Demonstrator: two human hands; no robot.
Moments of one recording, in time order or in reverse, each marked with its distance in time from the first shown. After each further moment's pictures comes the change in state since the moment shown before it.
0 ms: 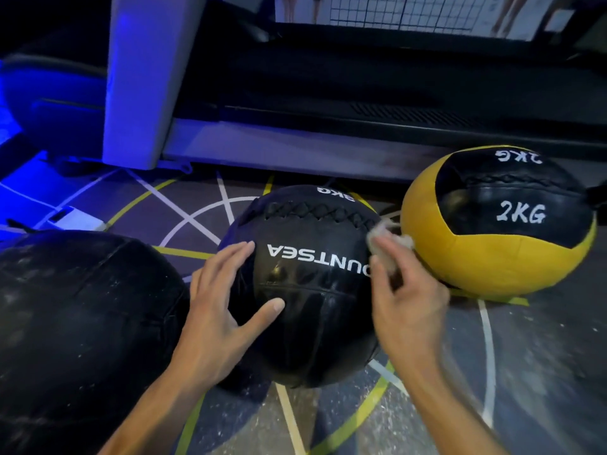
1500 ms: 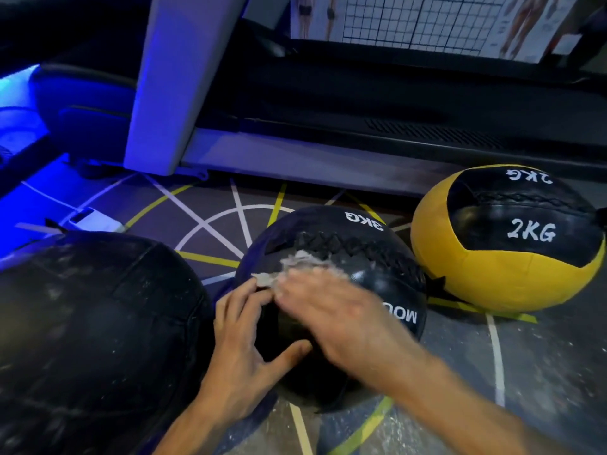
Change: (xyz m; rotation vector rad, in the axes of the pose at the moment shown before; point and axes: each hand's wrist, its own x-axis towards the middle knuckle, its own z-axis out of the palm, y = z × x) left_hand -0.031 -0.007 0.012 -0.020 0.068 0.118; right_hand 0.005 -0.046 0.024 -0.318 -0.634 -0.843
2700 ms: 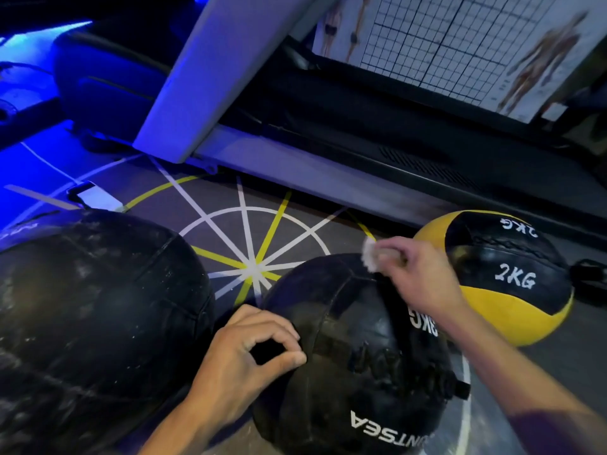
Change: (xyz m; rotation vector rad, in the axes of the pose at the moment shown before) left_hand -0.001 0.013 -0.038 -0.273 -0.111 -0.093; right_hand 0.032 0.069 -0.043 0.088 -0.019 0.760
